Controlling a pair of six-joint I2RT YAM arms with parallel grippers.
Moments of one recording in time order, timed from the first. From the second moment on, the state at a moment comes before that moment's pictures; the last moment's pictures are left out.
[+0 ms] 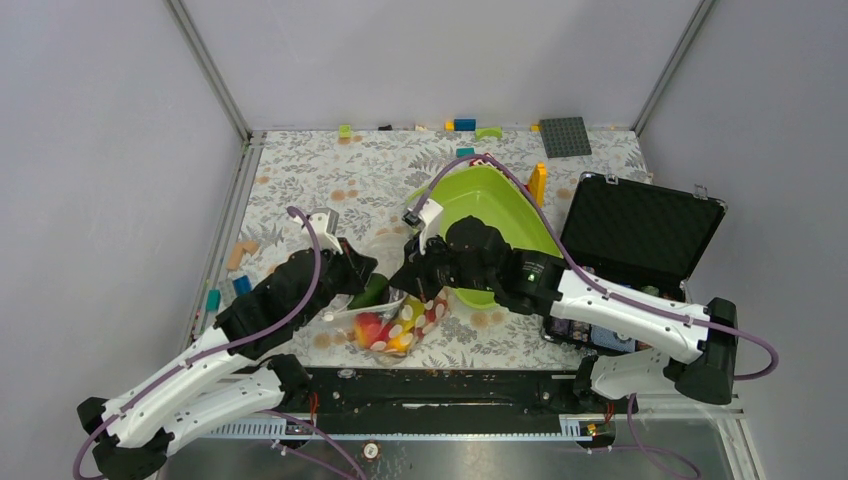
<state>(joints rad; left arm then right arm) -0.88 0.66 0.78 -0.49 -0.35 -0.66 1.14 1.29 1.18 -0.26 -0.09 0.39</state>
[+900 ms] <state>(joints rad) -0.88 0.27 0.63 -0.58 -0.21 -0.70 0.97 1.41 1.19 -0.32 0.15 0.62</state>
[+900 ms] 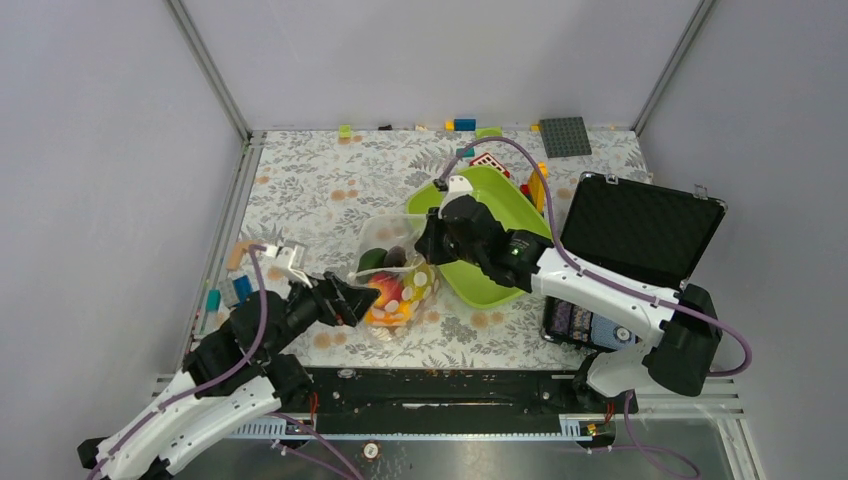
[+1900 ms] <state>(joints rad) -0.88 0.26 0.42 -0.31 -0.23 -0.49 0.83 1.37 1.09 -0.31 0.05 0.71</state>
